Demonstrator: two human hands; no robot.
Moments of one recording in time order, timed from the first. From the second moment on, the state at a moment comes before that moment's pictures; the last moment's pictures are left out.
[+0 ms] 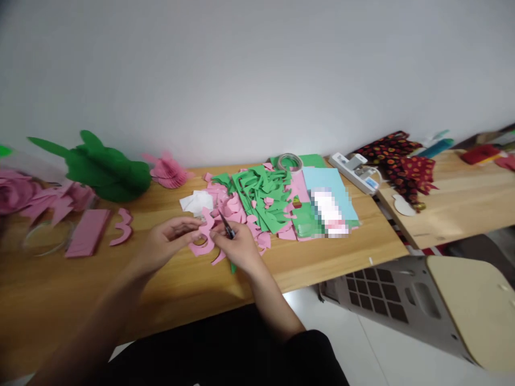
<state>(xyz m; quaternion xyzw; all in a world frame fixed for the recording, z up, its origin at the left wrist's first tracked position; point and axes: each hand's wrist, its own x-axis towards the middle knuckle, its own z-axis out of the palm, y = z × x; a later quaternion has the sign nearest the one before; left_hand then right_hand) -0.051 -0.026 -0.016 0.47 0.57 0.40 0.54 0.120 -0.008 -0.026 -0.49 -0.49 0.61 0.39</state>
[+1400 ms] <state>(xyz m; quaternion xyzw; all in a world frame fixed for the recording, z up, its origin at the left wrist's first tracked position) -0.195 -0.057 -0.025 0.65 0.69 0.31 0.06 0.087 -0.028 -0.054 -0.43 -0.56 0.67 0.23</state>
